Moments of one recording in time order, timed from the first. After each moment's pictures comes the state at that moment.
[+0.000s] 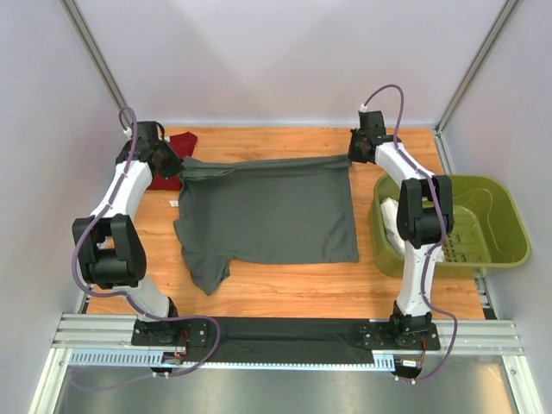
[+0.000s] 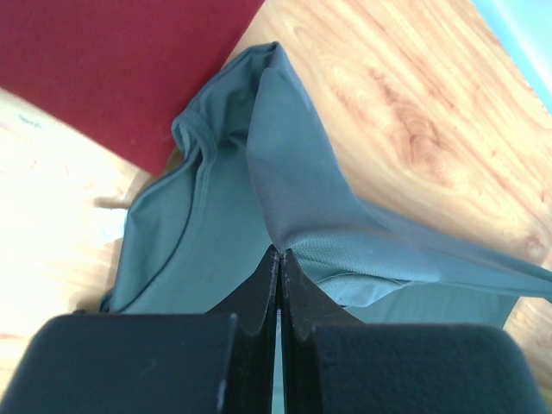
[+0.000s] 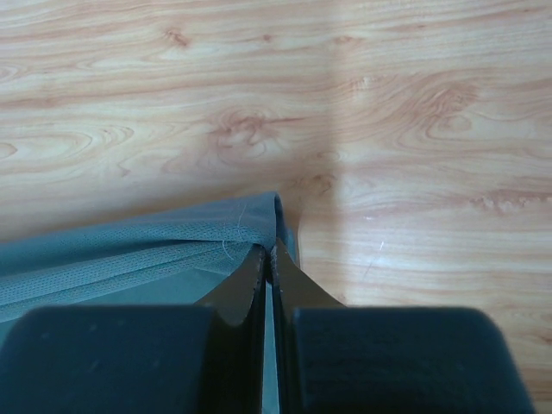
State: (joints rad) left arm 0.08 1.67 1.37 -0.50 0.07 -0.63; right arm 0.13 2.14 1.74 -0.40 0.02 0.27
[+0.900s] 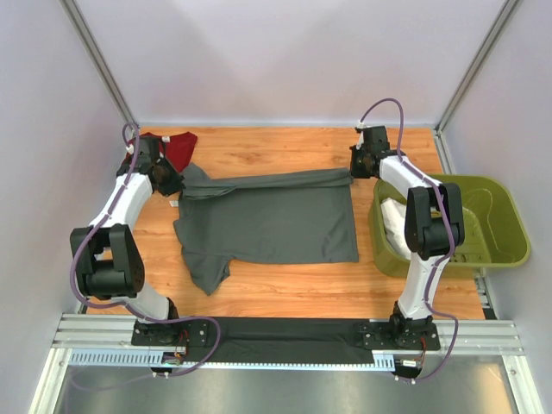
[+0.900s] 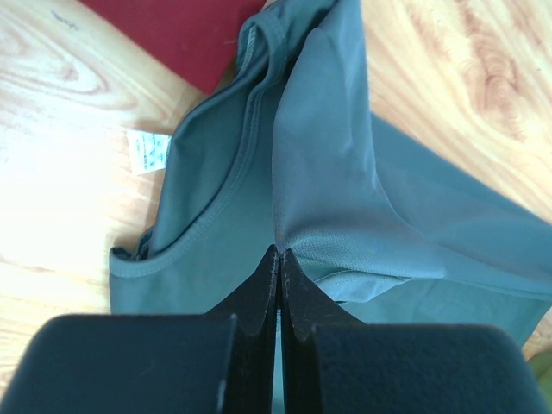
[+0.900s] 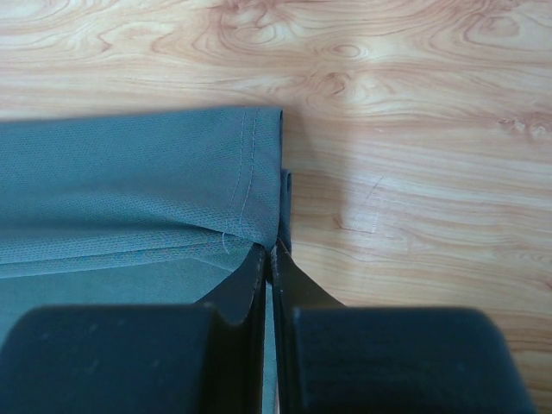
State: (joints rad) left arm 0.08 1.58 1.21 -0.53 0.07 -0.61; right arm 0.13 1.98 1.46 -0.34 -0.06 0.15
